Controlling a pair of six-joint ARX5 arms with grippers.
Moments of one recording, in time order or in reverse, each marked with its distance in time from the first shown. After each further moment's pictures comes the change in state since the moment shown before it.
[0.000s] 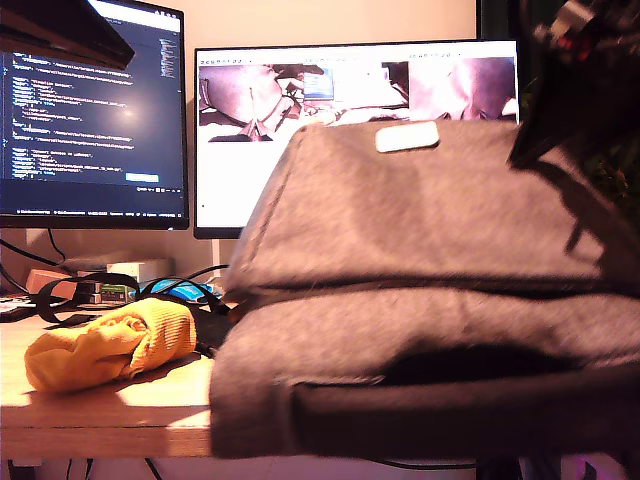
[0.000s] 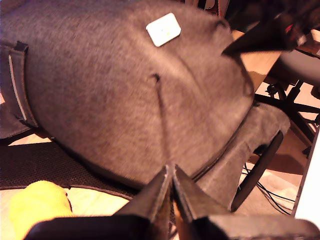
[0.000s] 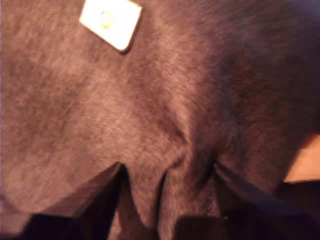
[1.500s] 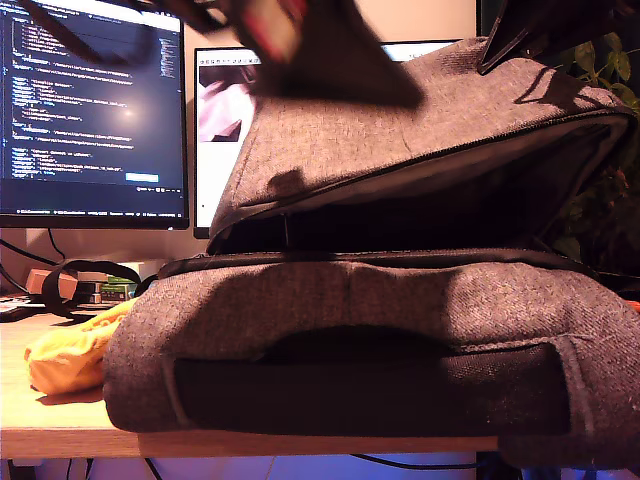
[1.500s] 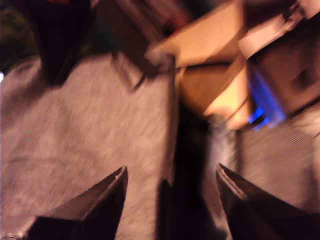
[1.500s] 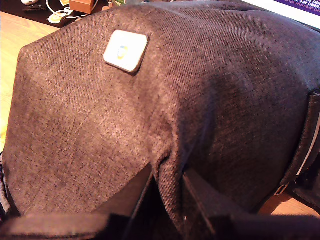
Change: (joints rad) left arm -0.593 0.490 0.000 0.633 -0.557 0.570; right arm 0.007 0.046 0.237 -0.032 -0.033 0.060
